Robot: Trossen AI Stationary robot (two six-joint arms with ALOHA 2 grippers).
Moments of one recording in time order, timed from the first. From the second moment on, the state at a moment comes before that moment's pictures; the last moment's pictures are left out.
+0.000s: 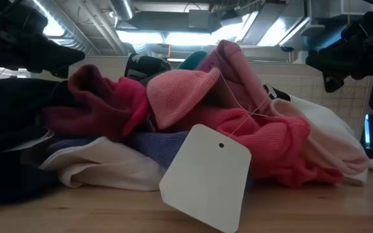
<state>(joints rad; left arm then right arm) 0.05 0.02 0.01 0.01 -0.01 0.08 -0.02 0.01 0.01 0.01 0.03 0.20</state>
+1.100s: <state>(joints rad) 0.05 0.02 0.01 0.01 -0.01 0.08 -0.02 0.01 0.01 0.07 0.06 -0.09</state>
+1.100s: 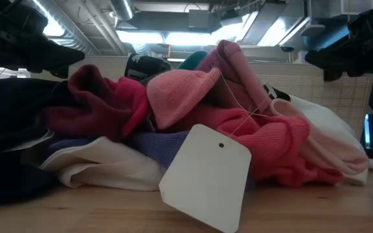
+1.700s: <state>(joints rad) 0.05 0.02 0.01 0.27 -0.01 -0.09 -0.02 0.01 0.01 0.18 0.04 0.04</state>
